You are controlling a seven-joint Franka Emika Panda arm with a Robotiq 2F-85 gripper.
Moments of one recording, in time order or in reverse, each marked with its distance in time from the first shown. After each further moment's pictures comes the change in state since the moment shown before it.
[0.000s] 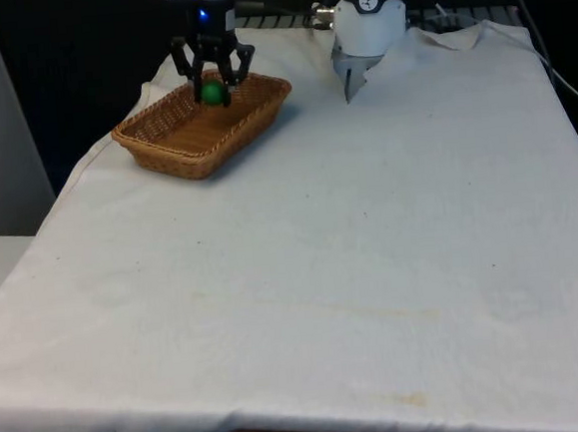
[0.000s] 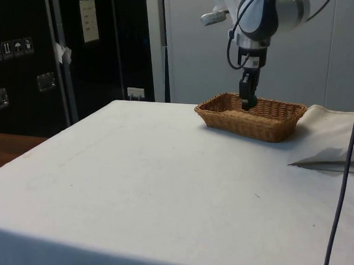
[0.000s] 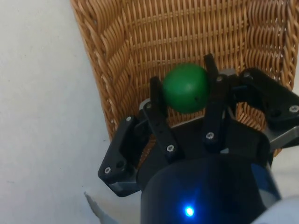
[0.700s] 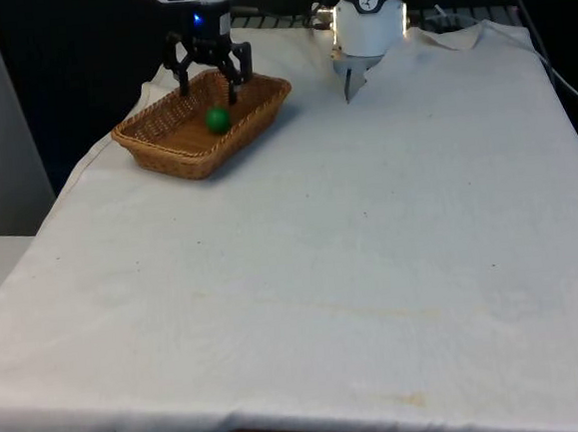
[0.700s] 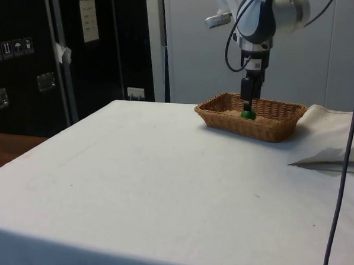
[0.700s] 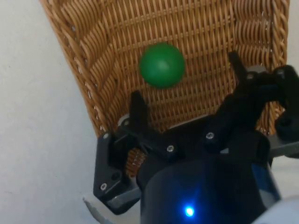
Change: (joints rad) arm -0.008 0.044 -0.003 0.007 0.061 0.000 0.002
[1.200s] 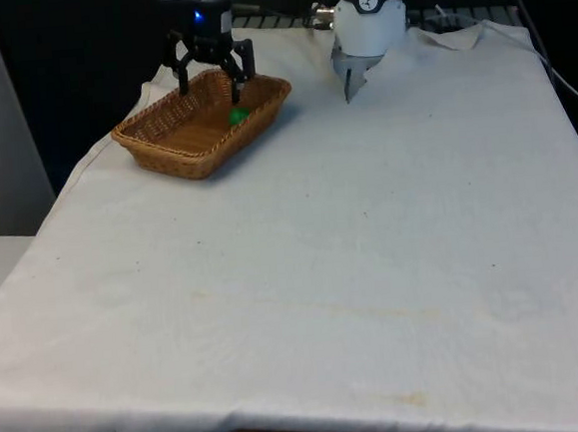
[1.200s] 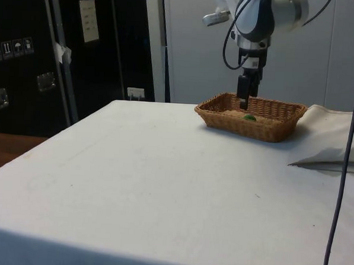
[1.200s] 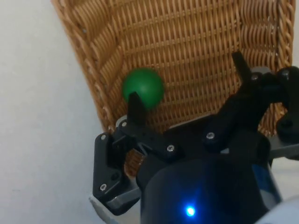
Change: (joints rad) arm 0.006 -0.017 0.004 0.004 0.001 0.000 0.011
